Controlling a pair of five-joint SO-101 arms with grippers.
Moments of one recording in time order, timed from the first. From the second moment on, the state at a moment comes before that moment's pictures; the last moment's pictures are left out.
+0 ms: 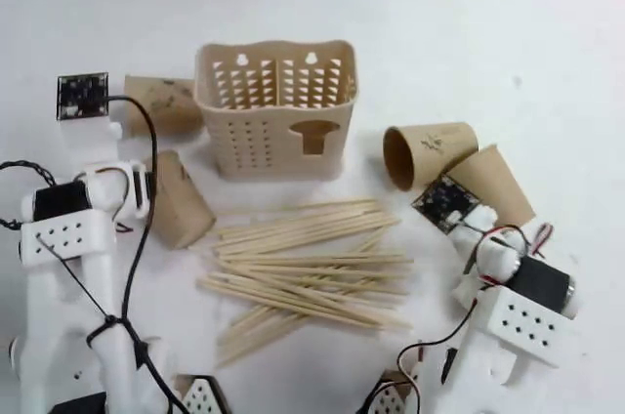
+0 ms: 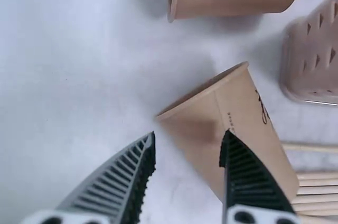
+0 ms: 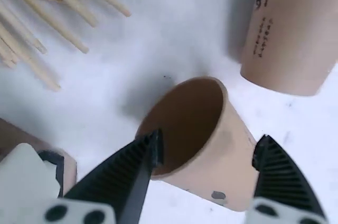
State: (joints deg) left arm -22.1 -33.5 45.7 59.1 -6.3; right arm 24.0 -57.5 56.5 82.7 70.3
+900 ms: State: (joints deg) left arm -22.1 -33.5 49.3 54.5 -6.0; right arm 37.3 -57.5 64.5 61.0 70.4
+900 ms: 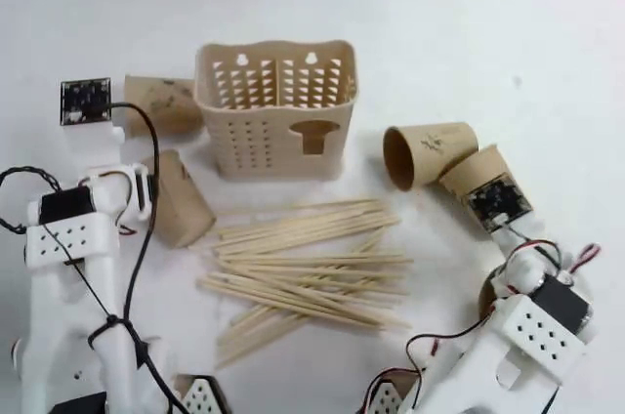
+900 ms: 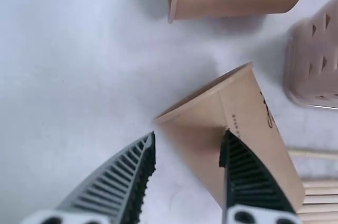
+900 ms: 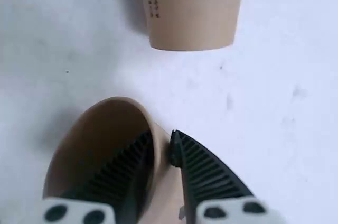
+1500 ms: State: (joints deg) left arm -21.8 -34.6 55.9 44.3 -2.0; right arm 11.8 -57.4 15.5 79.0 25.7
